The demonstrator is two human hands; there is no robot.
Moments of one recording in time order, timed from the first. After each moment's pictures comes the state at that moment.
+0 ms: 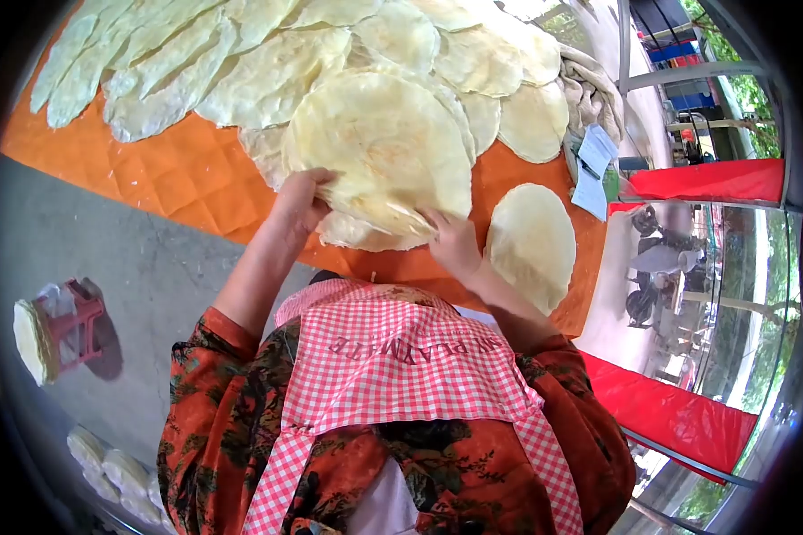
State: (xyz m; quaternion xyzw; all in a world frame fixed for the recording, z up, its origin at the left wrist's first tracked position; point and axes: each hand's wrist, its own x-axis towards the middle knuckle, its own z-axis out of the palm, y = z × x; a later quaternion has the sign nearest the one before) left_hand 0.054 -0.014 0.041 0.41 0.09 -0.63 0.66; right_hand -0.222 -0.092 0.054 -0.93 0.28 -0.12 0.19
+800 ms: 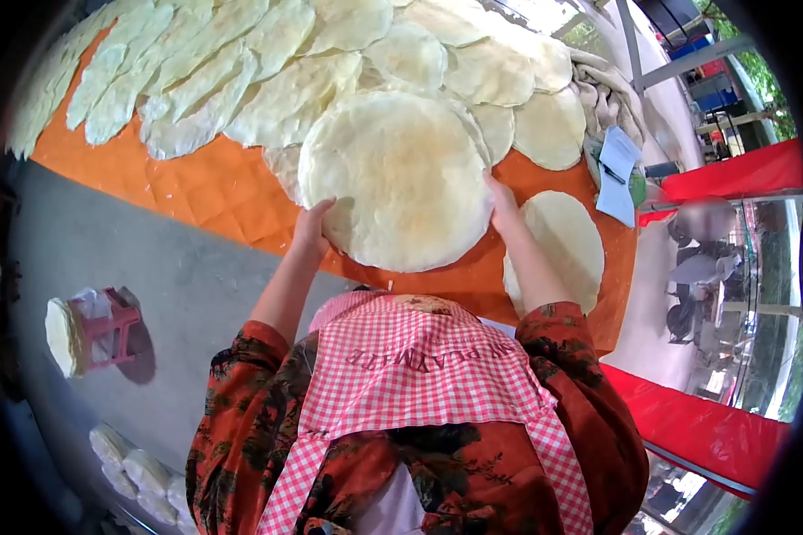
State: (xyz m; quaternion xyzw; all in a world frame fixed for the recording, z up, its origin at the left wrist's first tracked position) left_hand 0.048 0.014 -0.041 0.47 0.06 -0.57 0.67; right_hand -0.260 -0.226 -0.014 -0.45 0.51 -0.21 0.70
